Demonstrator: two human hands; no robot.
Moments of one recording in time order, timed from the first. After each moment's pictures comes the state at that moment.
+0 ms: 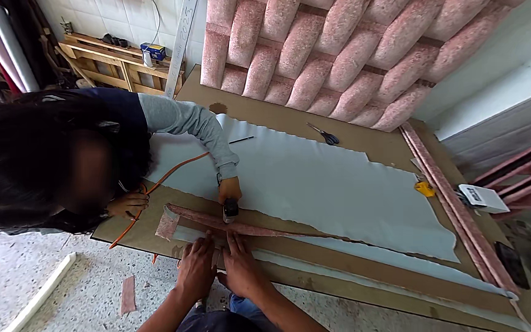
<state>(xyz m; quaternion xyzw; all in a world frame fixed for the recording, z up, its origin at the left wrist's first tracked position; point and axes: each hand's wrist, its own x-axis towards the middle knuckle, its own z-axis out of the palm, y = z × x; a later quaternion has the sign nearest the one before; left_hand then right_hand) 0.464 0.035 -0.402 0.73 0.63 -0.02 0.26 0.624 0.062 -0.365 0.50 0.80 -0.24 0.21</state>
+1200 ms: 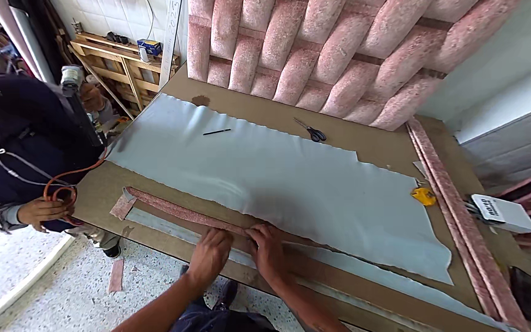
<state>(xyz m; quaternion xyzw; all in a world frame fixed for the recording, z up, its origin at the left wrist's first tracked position) 0.691 0.055 -0.417 0.78 0.57 0.20 0.13 0.906 0.102 -0.413 0.56 0.80 -0.13 -0.17</state>
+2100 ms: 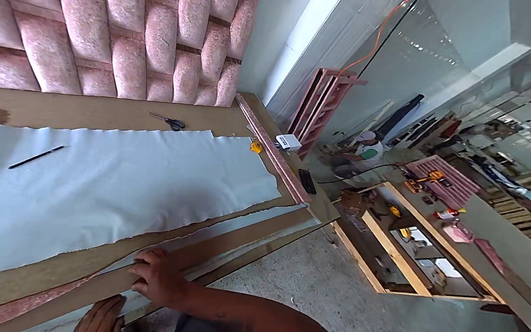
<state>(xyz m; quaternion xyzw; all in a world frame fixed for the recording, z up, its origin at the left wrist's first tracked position) 0.711 0.009 -0.448 0.82 0.49 0.20 0.21 0.931 0.073 -0.413 0.53 0.80 -0.22 -0.18</state>
